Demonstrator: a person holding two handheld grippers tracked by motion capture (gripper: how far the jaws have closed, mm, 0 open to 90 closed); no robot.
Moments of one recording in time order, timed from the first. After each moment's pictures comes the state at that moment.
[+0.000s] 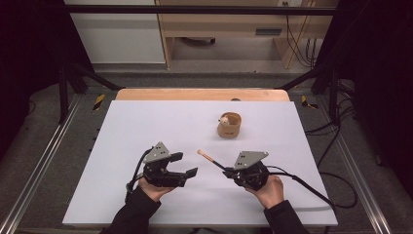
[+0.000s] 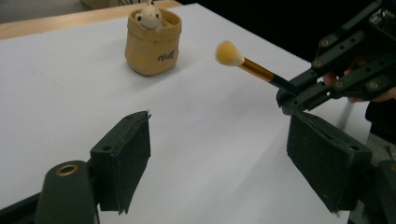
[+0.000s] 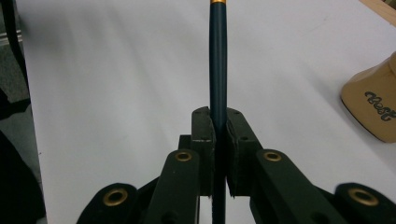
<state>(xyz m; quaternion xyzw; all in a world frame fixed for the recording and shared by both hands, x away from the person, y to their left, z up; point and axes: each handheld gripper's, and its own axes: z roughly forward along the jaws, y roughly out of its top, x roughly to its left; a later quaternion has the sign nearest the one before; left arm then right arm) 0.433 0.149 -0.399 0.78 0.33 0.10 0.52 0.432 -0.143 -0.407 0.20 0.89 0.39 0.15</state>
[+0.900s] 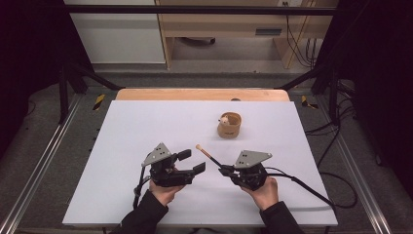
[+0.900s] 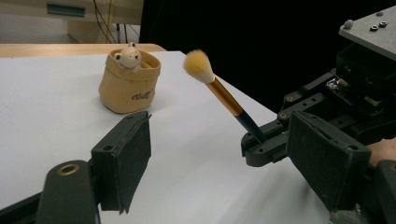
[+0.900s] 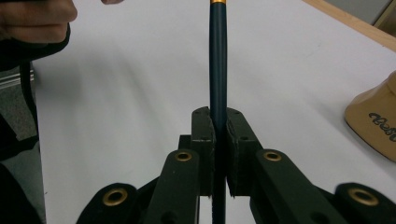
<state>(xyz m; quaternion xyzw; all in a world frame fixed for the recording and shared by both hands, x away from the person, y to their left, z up) 0.431 0.133 -0.407 0.71 0.34 0.07 0.61 0.432 -0.140 -0.411 0.21 0.85 0.45 0.14</state>
